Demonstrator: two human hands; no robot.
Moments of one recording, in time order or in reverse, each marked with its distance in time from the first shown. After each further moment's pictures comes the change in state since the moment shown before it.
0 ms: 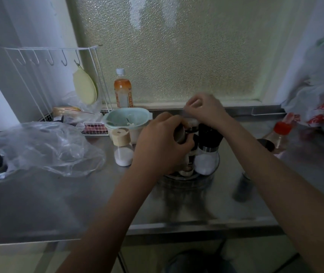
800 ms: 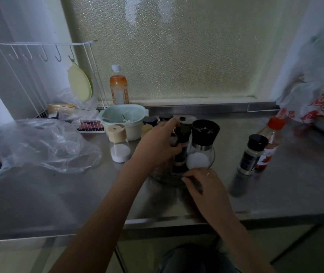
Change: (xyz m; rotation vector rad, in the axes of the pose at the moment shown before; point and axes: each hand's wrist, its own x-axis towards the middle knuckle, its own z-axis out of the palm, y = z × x) left_hand 0.005 -0.042 0.039 0.012 -0.347 -0.006; right_hand -0.174 0.065 0.070 -0.045 0.087 -0.181
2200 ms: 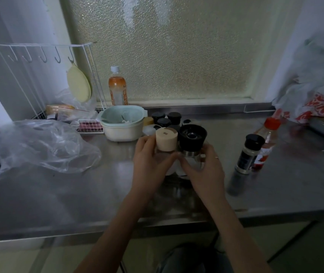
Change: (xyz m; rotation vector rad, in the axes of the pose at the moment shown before) left_hand -0.052 0.001 0.026 -0.352 0.452 -0.173; right_hand 0.031 -0.022 -0.003 0.174 0.258 0.298
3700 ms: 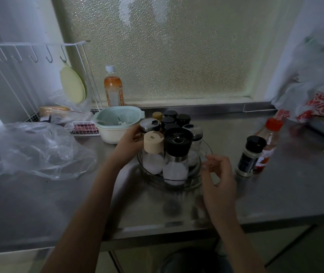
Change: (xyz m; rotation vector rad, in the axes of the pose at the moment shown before) left_hand 0.075 -0.062 -0.017 -0.289 -0.398 -0.297; right_hand -0.018 0.003 -0.019 0.322 0.105 -0.026
